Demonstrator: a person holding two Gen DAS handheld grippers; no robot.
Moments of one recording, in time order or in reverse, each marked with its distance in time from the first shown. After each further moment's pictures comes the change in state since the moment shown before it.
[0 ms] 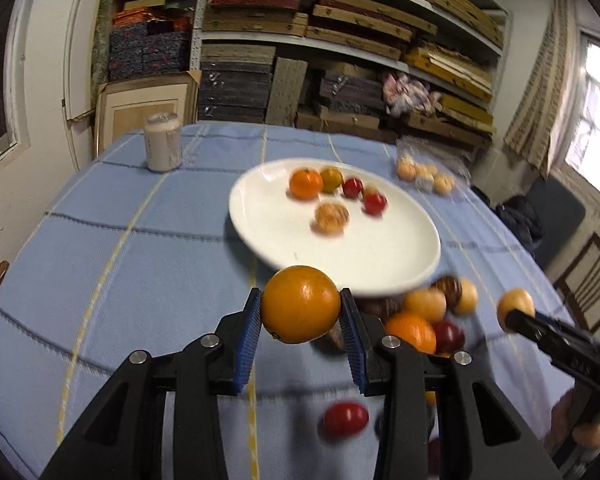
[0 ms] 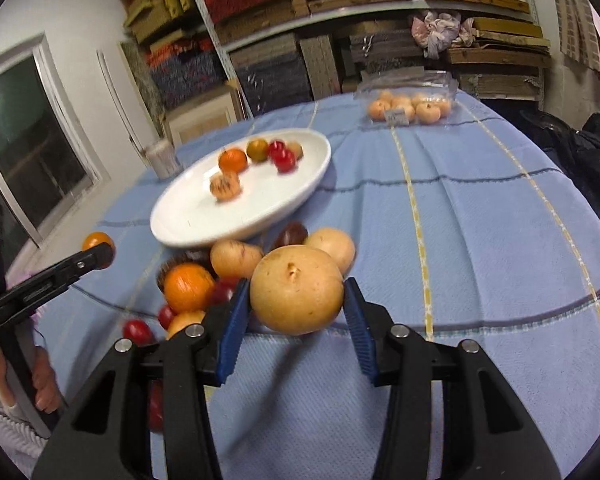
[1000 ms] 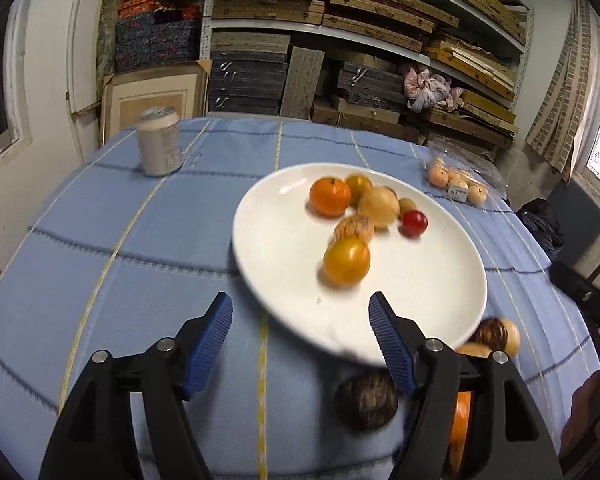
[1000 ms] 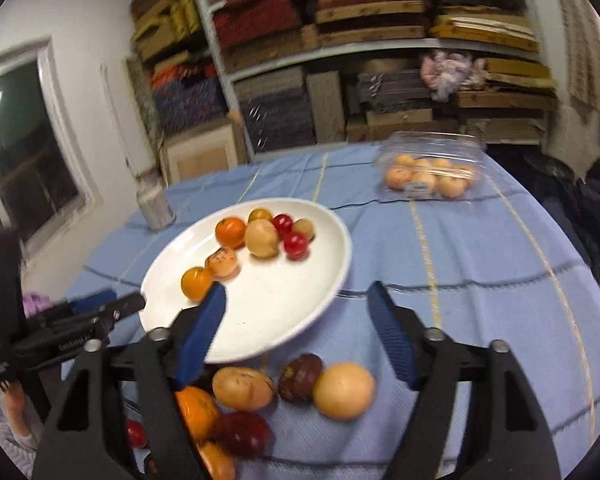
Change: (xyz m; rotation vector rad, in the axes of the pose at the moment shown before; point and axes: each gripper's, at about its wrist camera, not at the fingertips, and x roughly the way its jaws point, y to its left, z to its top) left arm 0.055 0.013 0.022 -0.019 0.044 0.048; right arm 0.028 0.006 0.057 -0.010 -0.141 -0.038
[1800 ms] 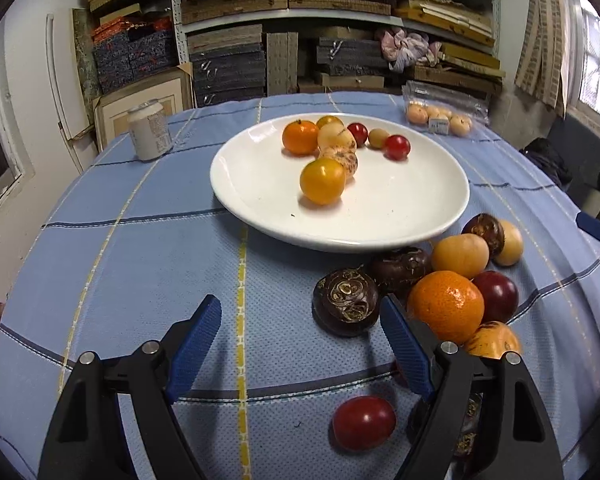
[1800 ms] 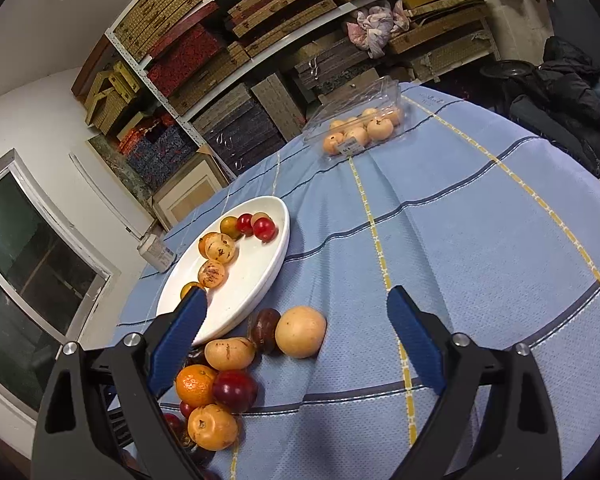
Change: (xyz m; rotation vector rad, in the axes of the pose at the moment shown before) left arm -0.006 -0.035 -0.055 0.181 0.055 0.072; right arm -0.035 -0.063 -0.029 0.319 0.020 0.057
